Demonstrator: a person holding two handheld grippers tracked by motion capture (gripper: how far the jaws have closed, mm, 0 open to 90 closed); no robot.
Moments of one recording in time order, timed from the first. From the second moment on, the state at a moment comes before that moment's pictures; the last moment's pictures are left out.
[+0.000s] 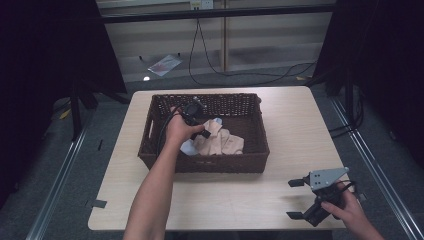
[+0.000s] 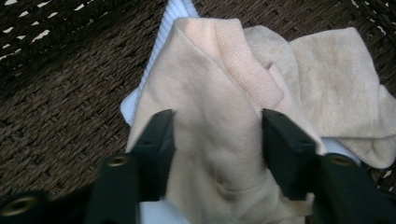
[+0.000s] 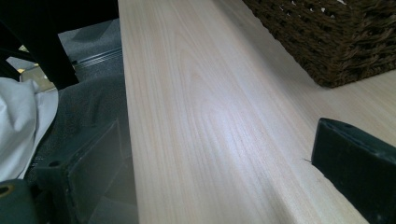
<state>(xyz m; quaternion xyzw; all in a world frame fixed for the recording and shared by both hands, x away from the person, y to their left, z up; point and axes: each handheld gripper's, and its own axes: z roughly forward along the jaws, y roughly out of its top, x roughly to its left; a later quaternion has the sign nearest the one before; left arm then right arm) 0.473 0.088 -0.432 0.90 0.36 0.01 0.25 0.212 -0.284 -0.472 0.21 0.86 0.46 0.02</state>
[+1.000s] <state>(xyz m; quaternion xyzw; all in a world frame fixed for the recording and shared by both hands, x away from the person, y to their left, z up) 0.451 0.113 -0.325 0.91 0.35 -0.07 0.23 0.213 -0.284 -0.472 0.21 0.86 0.46 0.03</state>
